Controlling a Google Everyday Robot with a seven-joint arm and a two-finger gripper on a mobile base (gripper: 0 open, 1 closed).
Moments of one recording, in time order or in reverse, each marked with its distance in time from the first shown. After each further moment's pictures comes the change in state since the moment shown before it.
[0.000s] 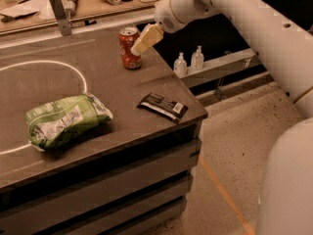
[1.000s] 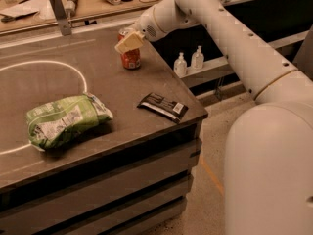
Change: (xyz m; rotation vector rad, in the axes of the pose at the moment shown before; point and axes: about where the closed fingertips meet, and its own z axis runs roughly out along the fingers) arm -0.008 0.021 0.065 -0.172 -0.085 0.098
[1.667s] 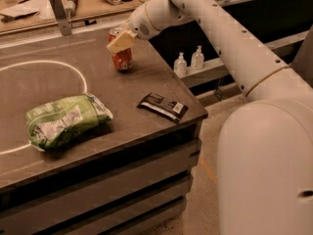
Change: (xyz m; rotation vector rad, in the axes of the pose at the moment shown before) arm -0.023 0.027 0.008 -0.096 -0.016 -0.042
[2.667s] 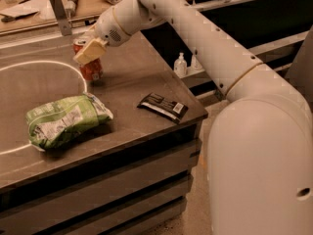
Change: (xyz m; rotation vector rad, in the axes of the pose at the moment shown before) arm -0.055 0.082 0.051 -0.205 -0.056 -0.146
